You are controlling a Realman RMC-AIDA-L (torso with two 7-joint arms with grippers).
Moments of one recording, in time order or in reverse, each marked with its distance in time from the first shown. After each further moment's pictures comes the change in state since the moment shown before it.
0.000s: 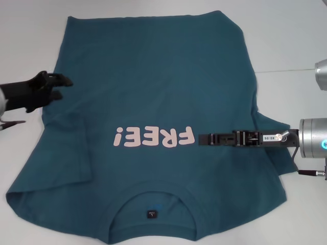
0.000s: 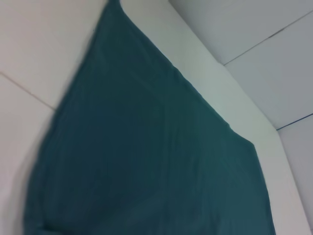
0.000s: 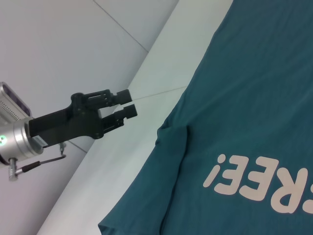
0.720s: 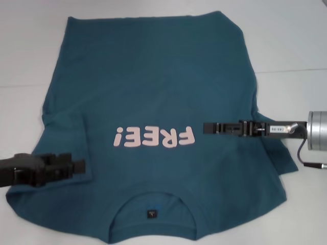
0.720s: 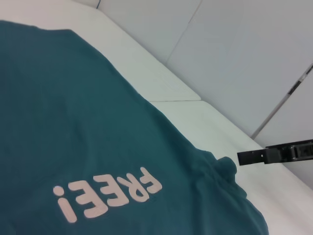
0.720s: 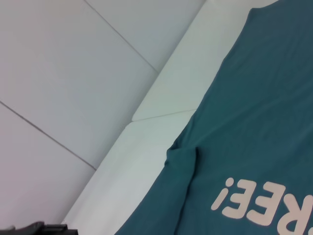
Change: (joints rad) left arm 0.338 -0.144 0.008 0.521 -0.040 0.738 0.639; right arm 0.002 -0.009 0.064 0.000 0.016 -0.036 -0.048
